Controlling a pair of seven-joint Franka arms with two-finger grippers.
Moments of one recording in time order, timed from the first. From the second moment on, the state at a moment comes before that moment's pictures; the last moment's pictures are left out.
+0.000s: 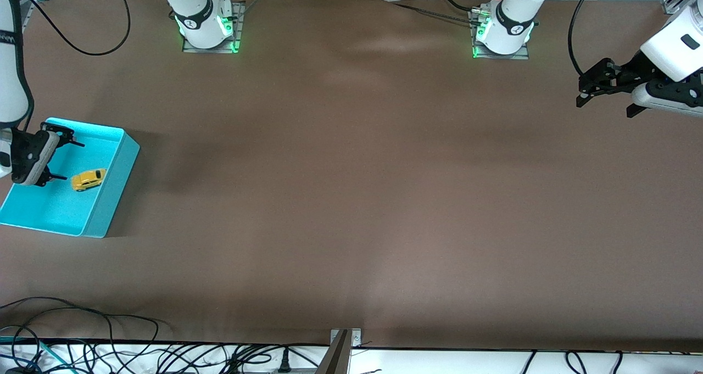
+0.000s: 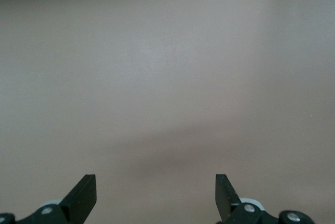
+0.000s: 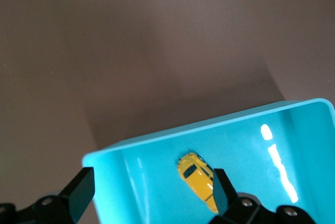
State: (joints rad) left arm -0.03 -0.03 -0.05 -1.58 -0.04 1.57 0.10; right arm -0.13 0.29 -0.20 -1.77 0.13 1.89 -1.47
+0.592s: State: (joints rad) left arm -0.03 -0.03 -0.05 -1.58 -0.04 1.57 0.10; right arm -0.09 0.21 -0.15 -1.70 0.13 1.74 -0.94
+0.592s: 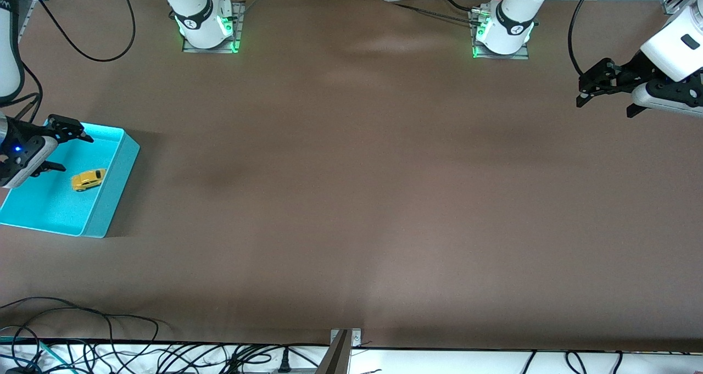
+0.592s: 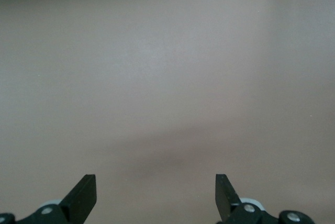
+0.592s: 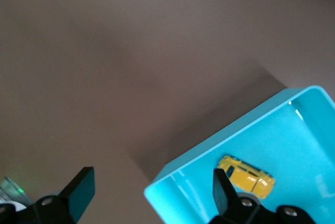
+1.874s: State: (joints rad) left arm -0.03 -0.03 -0.05 -1.58 -0.04 1.57 0.10; right arm 0.05 0.03 -0.11 -1.66 0.02 1.53 -0.08
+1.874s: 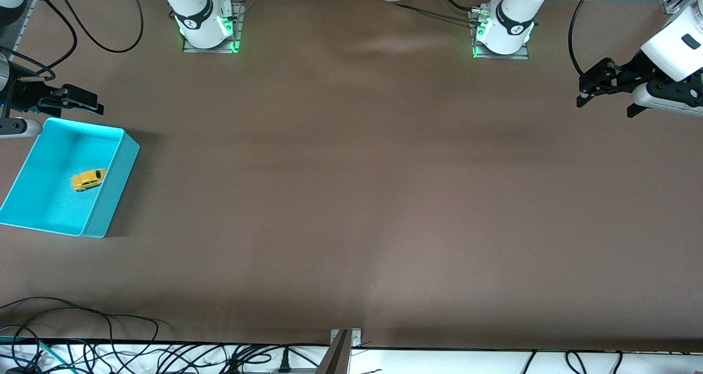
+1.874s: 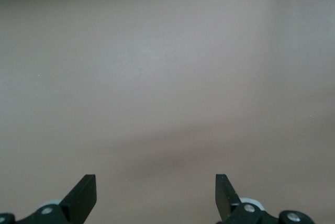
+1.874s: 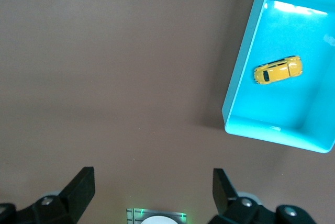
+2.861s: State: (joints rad) left arm -0.03 -0.03 -0.05 -1.58 -0.04 1.57 0.10; right arm 0.08 -0.03 -0.05 -1.66 0.00 1.49 0.12
